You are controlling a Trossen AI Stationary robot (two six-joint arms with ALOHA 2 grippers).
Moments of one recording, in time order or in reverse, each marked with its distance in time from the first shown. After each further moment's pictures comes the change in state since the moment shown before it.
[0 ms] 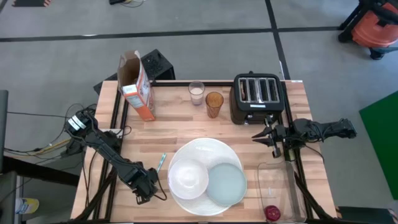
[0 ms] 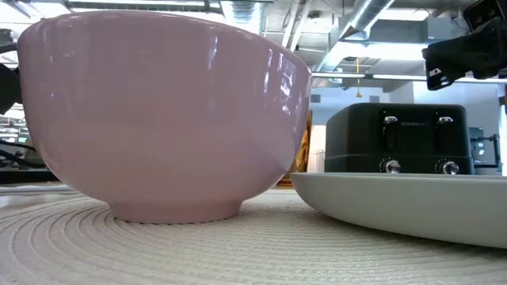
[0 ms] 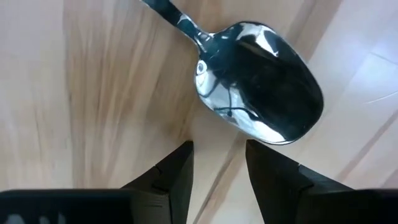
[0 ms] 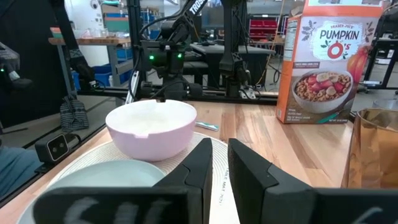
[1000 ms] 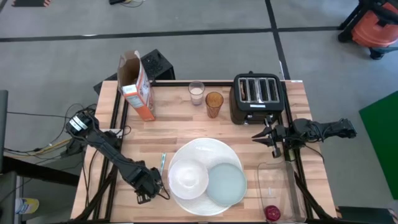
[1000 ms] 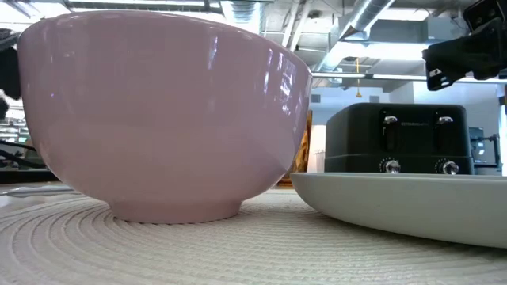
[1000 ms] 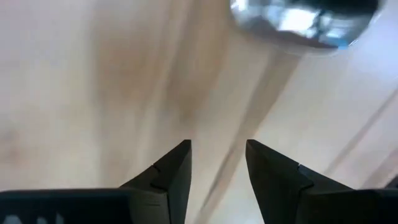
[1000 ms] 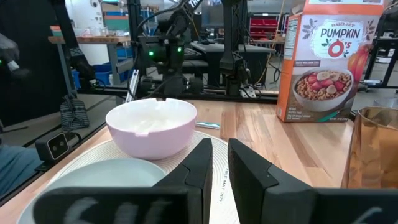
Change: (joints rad) left arm 0.042 0.006 0.098 -0.186 0.026 0.103; right arm 0.000 0.000 0.000 -0.006 0.000 0.000
